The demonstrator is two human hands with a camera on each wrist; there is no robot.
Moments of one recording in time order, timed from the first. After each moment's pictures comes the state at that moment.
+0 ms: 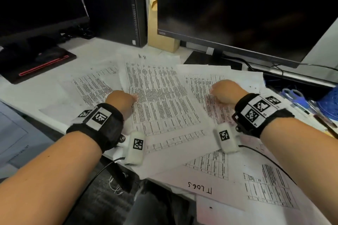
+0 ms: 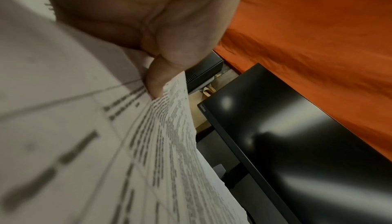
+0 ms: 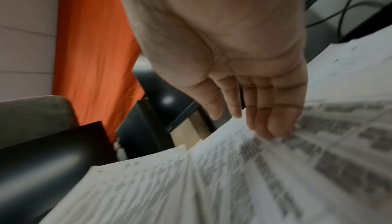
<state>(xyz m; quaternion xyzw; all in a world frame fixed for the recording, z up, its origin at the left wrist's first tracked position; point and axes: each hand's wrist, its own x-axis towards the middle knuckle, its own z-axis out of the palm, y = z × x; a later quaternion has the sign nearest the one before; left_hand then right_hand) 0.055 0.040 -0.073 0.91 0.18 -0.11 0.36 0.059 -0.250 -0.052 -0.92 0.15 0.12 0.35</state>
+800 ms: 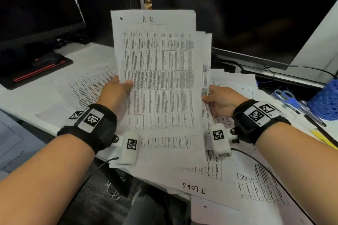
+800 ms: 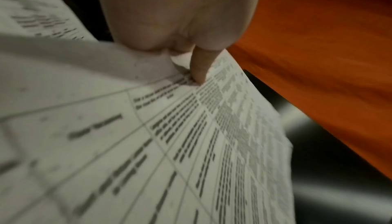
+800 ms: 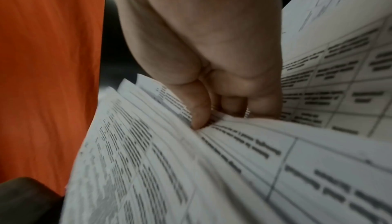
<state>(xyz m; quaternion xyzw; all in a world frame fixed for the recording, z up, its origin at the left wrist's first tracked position) 0.040 0.027 -0.045 0.69 0.12 0.02 0.71 0.033 -0.249 -0.045 -0.69 0.15 0.18 0.69</state>
